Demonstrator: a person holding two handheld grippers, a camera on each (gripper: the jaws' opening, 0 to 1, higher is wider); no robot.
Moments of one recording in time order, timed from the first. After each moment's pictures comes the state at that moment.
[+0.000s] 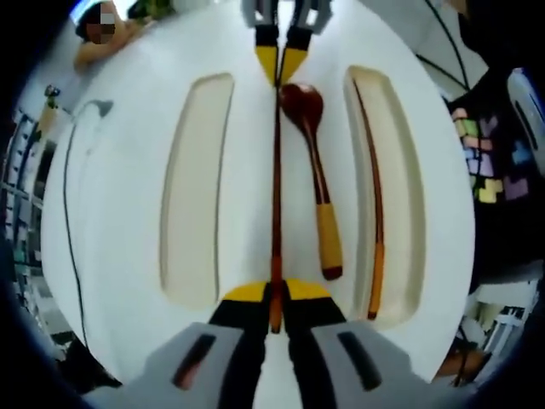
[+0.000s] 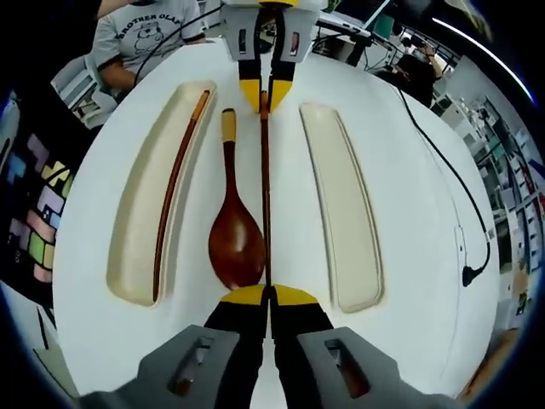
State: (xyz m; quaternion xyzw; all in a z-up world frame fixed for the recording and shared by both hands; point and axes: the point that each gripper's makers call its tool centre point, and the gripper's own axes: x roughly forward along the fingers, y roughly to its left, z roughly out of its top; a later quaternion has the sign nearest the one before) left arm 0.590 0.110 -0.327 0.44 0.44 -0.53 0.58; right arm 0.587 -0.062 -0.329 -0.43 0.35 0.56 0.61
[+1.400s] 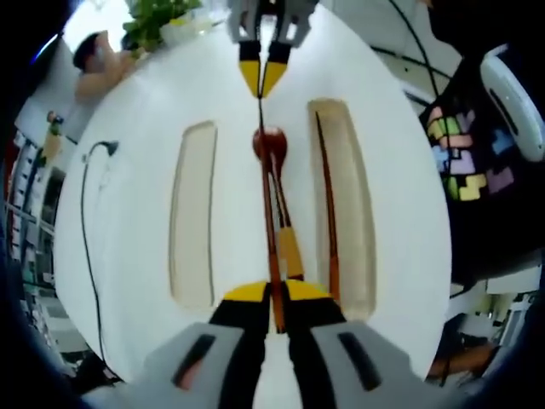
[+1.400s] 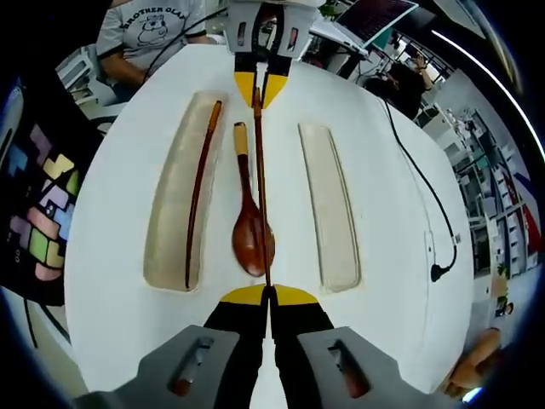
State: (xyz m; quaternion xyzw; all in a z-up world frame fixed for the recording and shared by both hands) left arm 0.553 0.096 -0.285 0.45 0.38 -0.56 0.59; right arm 0.564 -0.073 -0.285 -0.47 0.32 0.52 0.63
